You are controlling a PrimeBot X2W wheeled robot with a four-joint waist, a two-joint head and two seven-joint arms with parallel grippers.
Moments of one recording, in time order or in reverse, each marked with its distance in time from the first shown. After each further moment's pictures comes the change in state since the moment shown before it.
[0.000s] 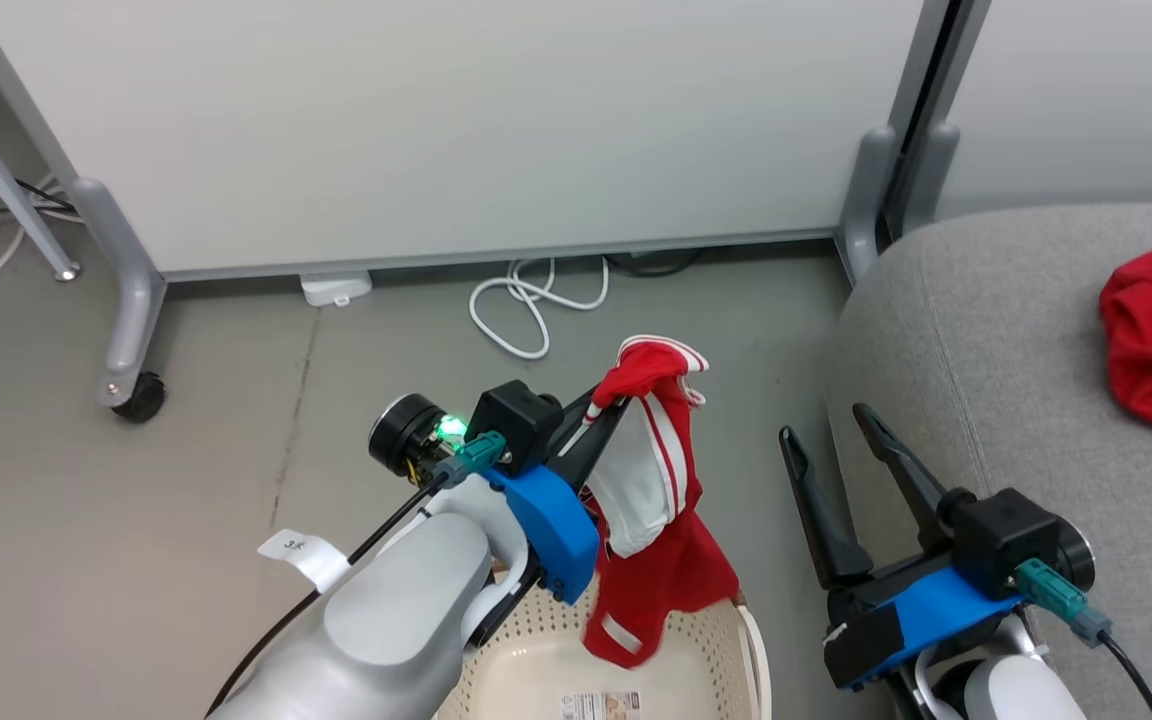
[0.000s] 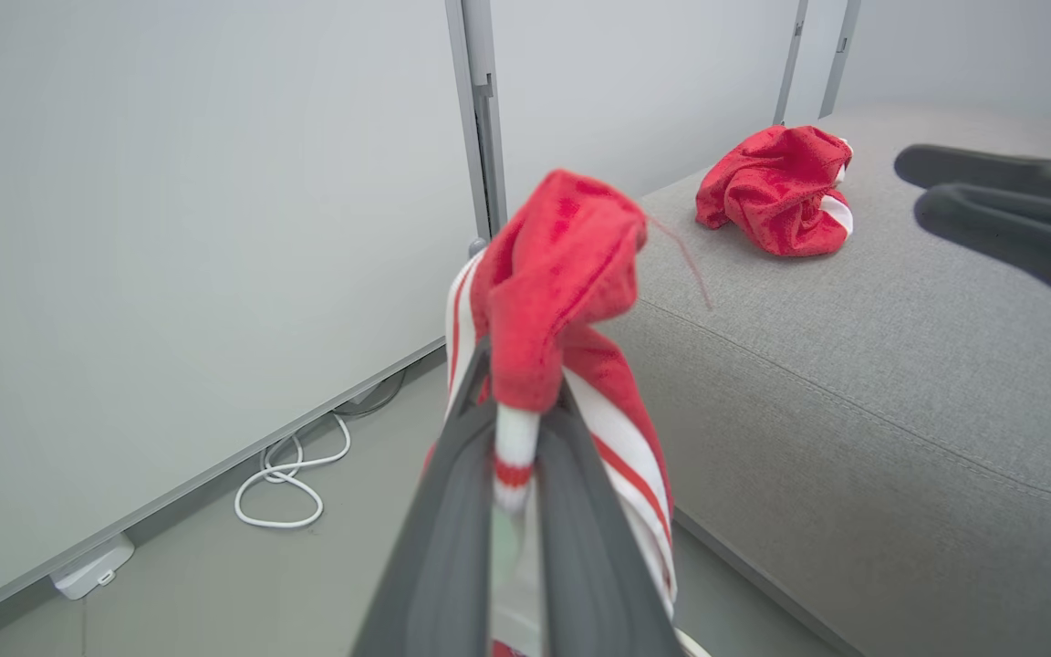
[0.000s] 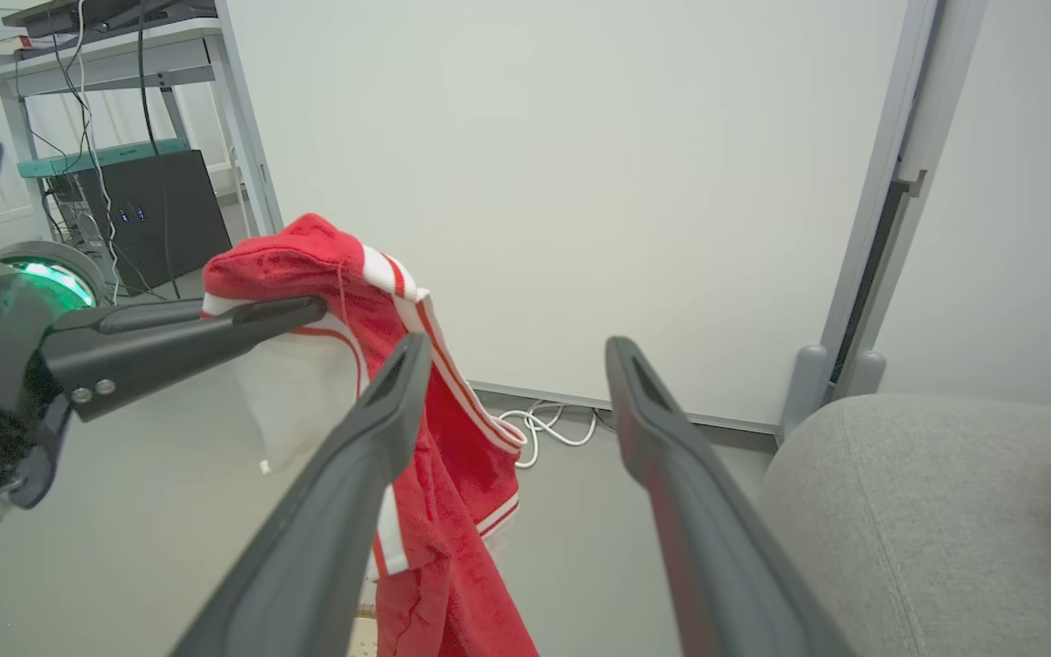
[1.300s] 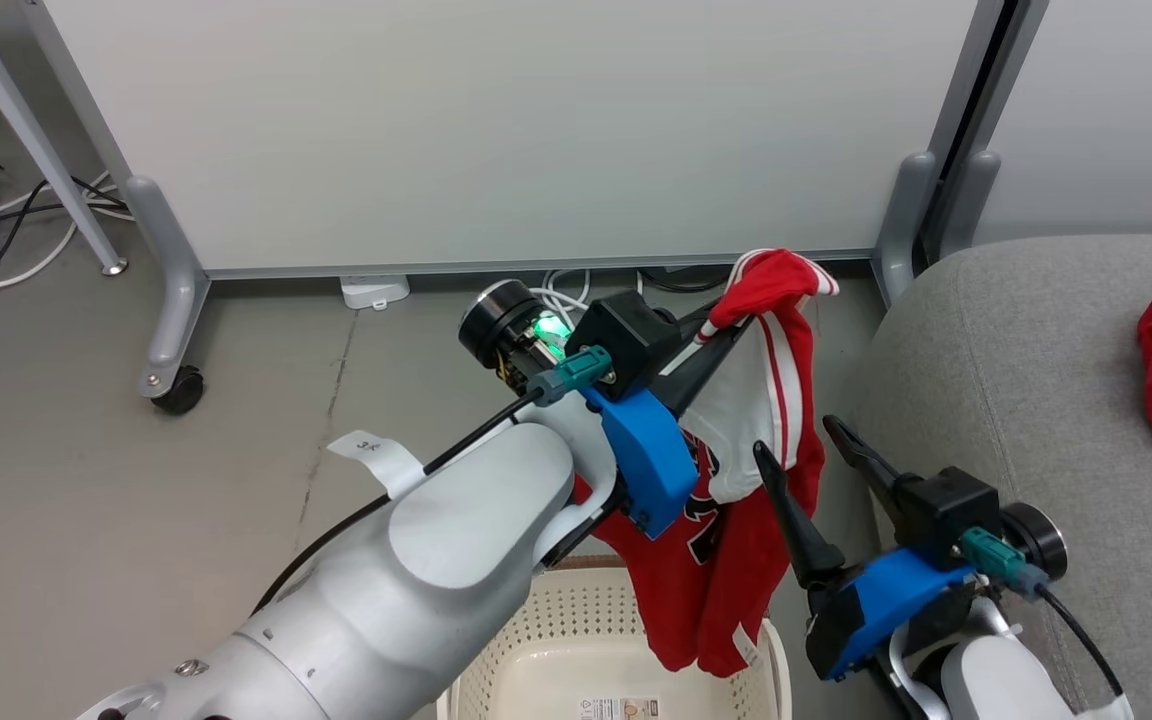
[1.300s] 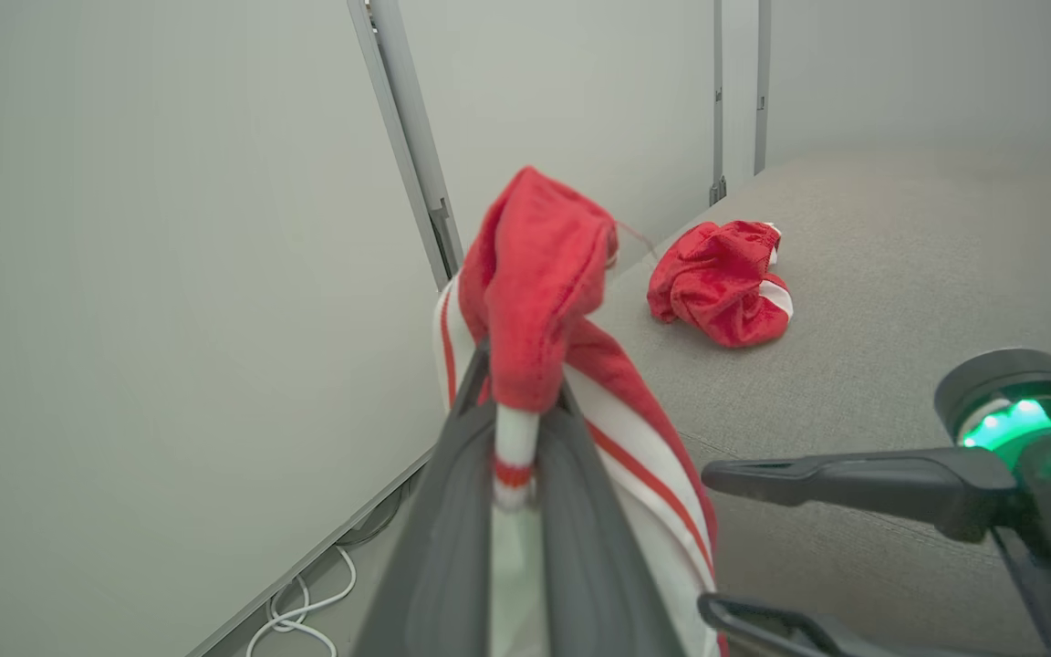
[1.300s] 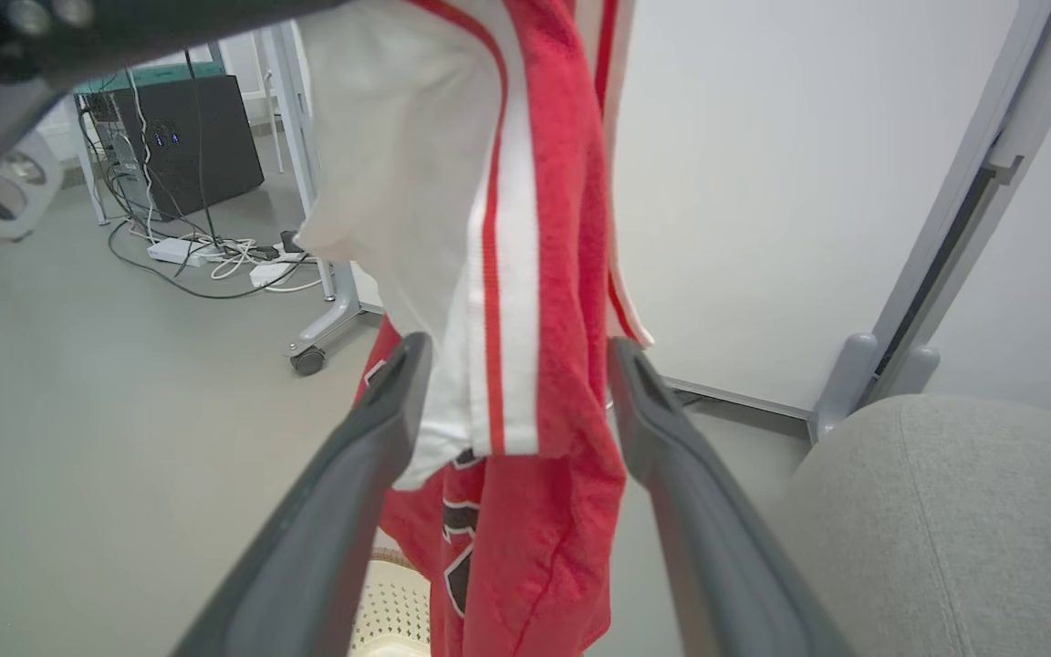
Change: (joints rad) left arm -0.199 -0.052 -0.133 -0.055 -0.069 -0.006 0.031; right arm -0.041 0.000 0.025 0.078 -0.040 0.000 0.077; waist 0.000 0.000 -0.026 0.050
